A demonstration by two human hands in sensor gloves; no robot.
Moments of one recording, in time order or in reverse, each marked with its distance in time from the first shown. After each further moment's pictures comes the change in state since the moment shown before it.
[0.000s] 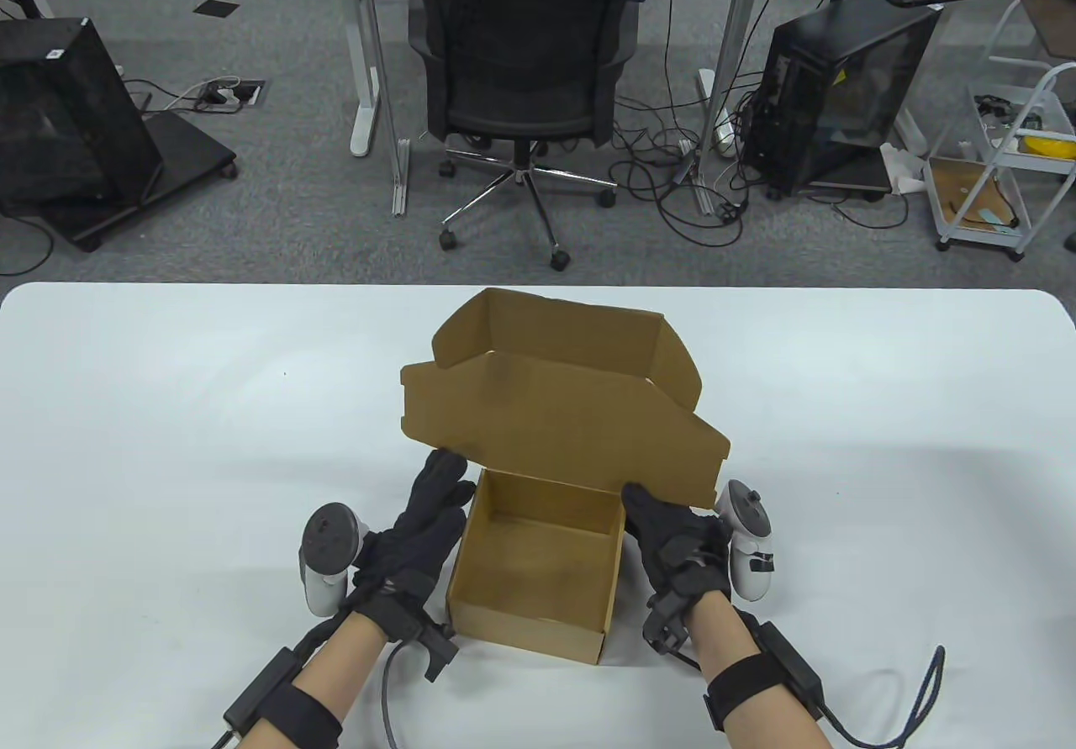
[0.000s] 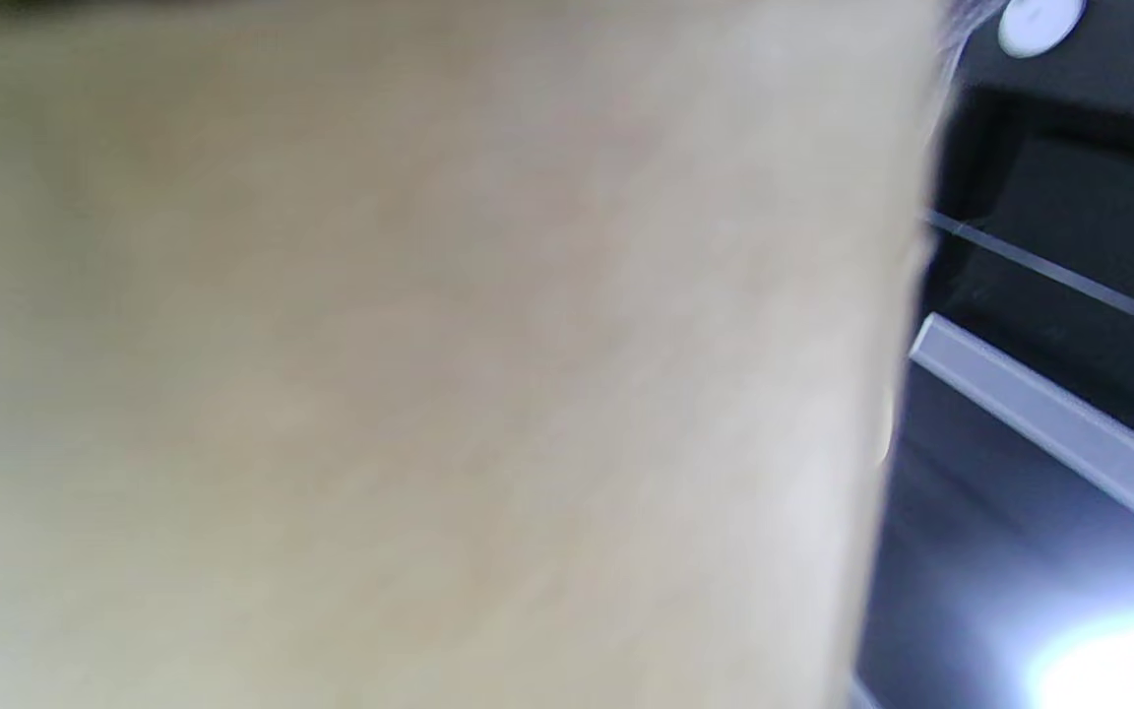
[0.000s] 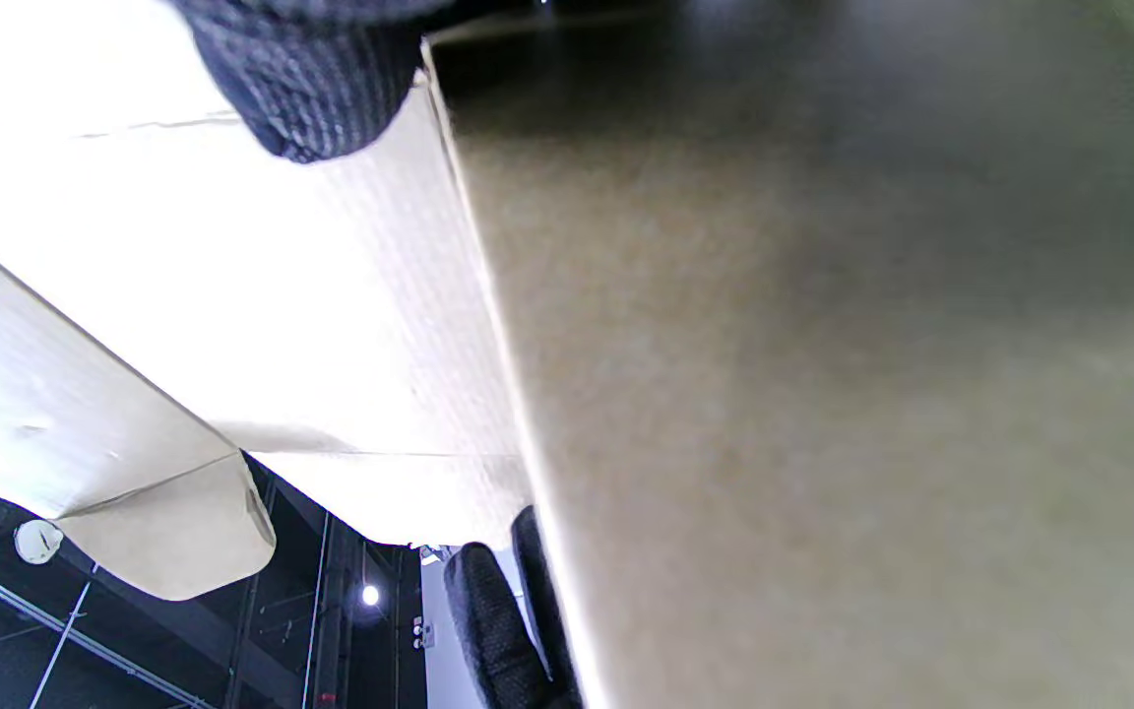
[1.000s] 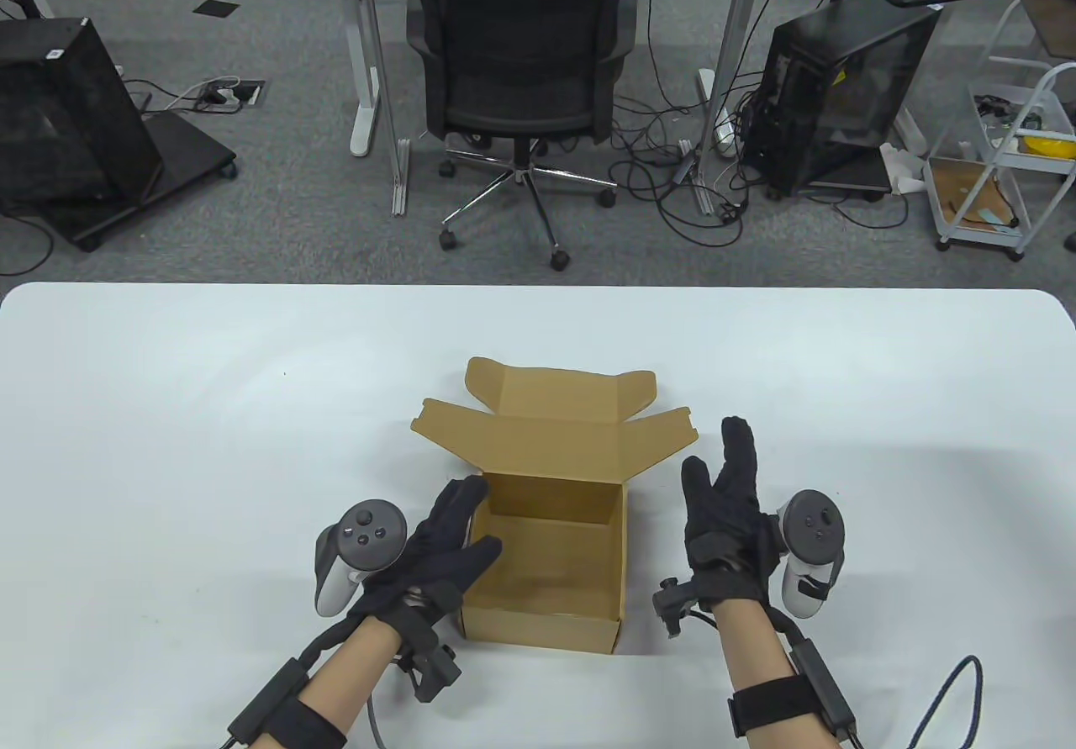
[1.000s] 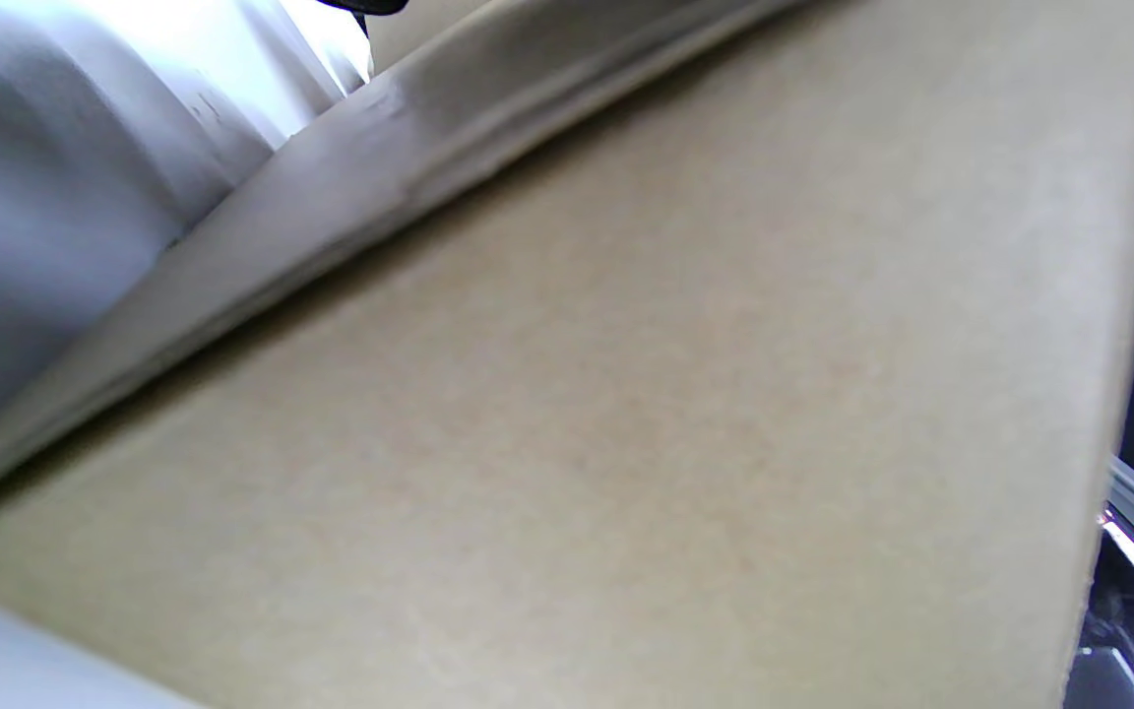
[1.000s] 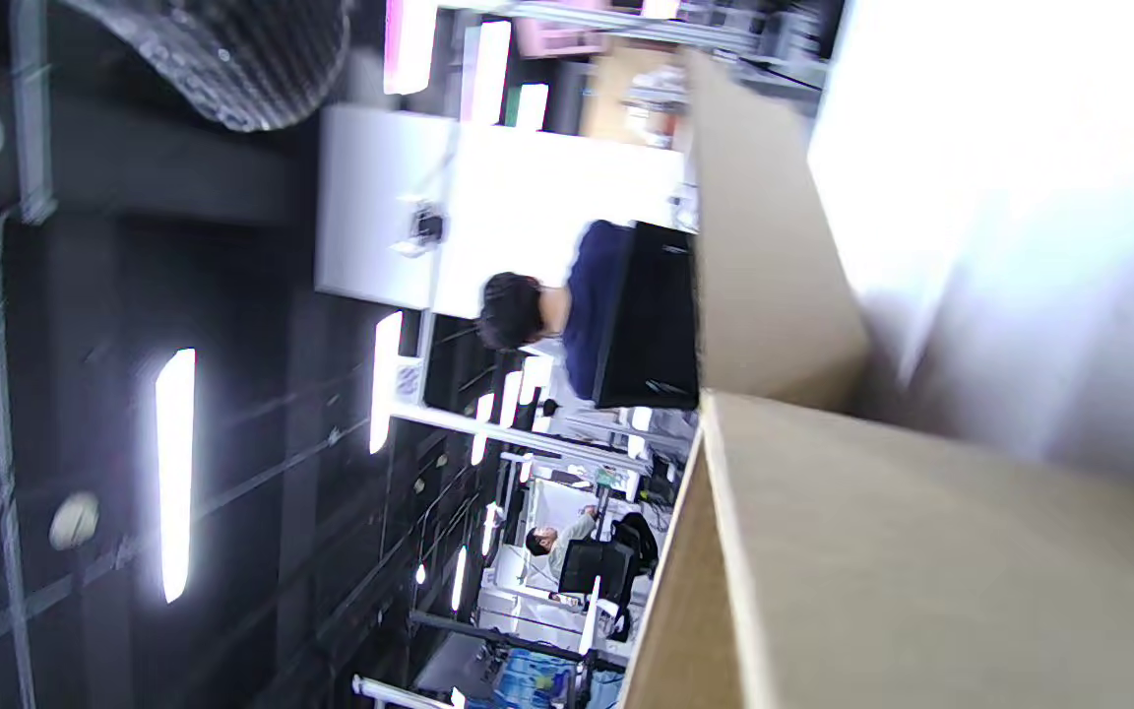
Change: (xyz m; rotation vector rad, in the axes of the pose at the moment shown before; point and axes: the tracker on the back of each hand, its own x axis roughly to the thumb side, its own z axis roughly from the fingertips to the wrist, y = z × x) left_hand 0.013 -0.014 0.001 -0.123 0.235 -0.282; right_hand 0.075 0.004 0.053 -0.429 -0.380 0.554
